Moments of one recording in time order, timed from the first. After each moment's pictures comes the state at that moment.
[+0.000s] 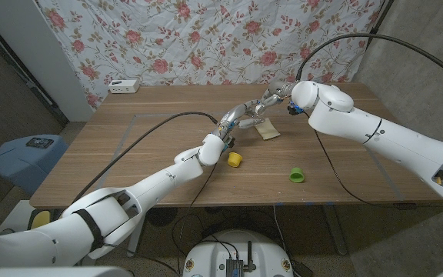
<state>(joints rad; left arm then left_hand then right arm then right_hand) 0.53 0.29 0.86 -1.10 0.27 -0.32 0.41 0.89 0.00 0.54 -0.15 0.17 0.31 -0.06 0.19 0.17 0.84 -0.11 0.19 0.19 0.86 -0.11 0.17 0.16 0.34 -0.04 0.18 0.16 -0.33 -0.80 -0.93 -2.01 -0.34 -0.87 0.39 0.85 0.00 0.31 -0.16 0.18 0.77 -0.10 0.30 0.22 0.20 0.09 0.21 0.19 0.18 0.19 0.20 0.19 0.36 0.16 0.19 0.17</state>
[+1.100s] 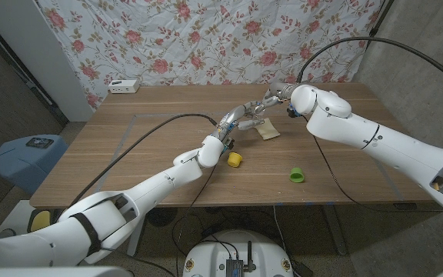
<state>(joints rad) 0.55 0.31 0.85 -1.13 0.27 -0.30 0.41 0.89 0.00 0.54 -0.15 0.17 0.31 -0.06 0.19 0.17 0.84 -0.11 0.19 0.19 0.86 -0.11 0.17 0.16 0.34 -0.04 0.18 0.16 -0.37 -0.78 -0.92 -2.02 -0.35 -0.89 0.31 0.79 0.01 0.29 -0.13 0.18 0.91 -0.08 0.34 0.22 0.30 0.07 0.22 0.19 0.24 0.17 0.21 0.19 0.42 0.14 0.20 0.17</state>
